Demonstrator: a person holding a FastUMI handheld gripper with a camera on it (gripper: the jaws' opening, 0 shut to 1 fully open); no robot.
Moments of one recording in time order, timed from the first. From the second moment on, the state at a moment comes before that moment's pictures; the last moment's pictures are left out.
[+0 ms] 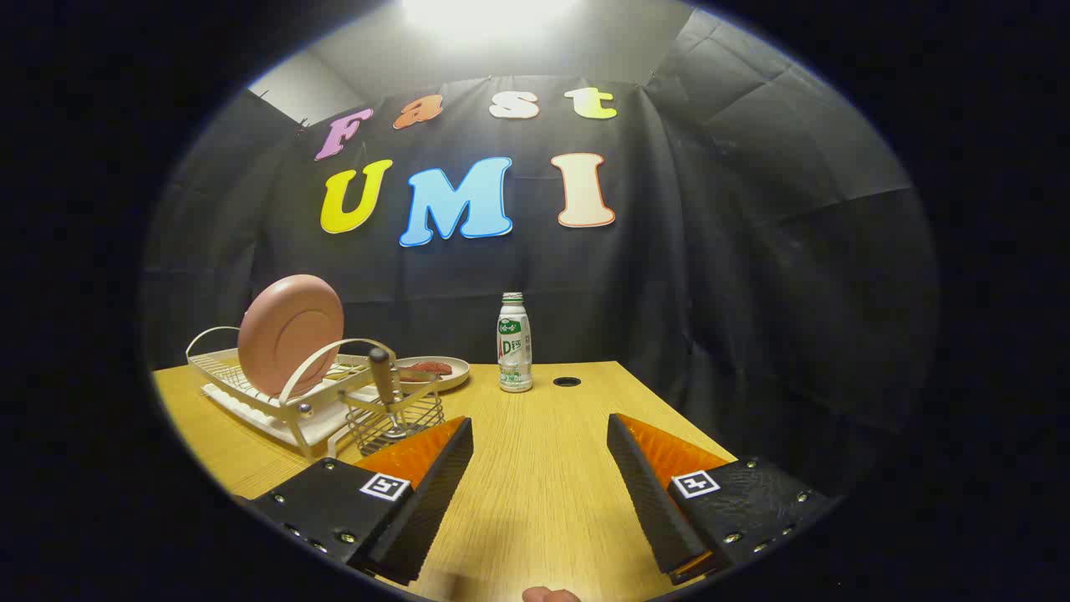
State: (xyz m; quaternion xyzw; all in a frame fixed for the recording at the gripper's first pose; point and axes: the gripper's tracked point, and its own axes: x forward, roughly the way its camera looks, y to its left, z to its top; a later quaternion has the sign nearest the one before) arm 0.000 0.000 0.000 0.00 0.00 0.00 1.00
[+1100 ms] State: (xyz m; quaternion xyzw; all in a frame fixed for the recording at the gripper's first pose) arm -0.055 0.092 0.245 0.00 -0.04 -0.05 1.00
